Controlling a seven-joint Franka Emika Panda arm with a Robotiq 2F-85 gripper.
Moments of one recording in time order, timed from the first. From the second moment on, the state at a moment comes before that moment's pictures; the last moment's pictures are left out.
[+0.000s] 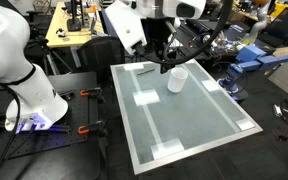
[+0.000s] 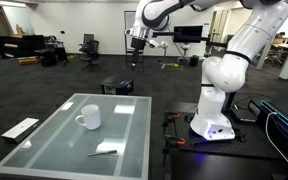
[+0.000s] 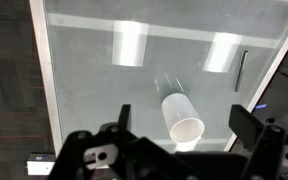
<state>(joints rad) 0.02 -0.49 -0.37 -2.53 0.08 2.24 -0.53</state>
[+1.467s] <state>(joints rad) 0.11 -0.48 -0.12 -2.53 0.08 2.24 -0.52</state>
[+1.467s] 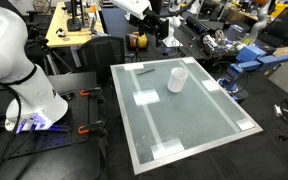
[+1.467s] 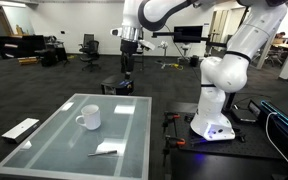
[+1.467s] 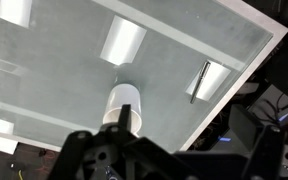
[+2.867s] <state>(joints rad) 0.21 0.01 0.12 -2.45 0.12 2.65 -0.33</state>
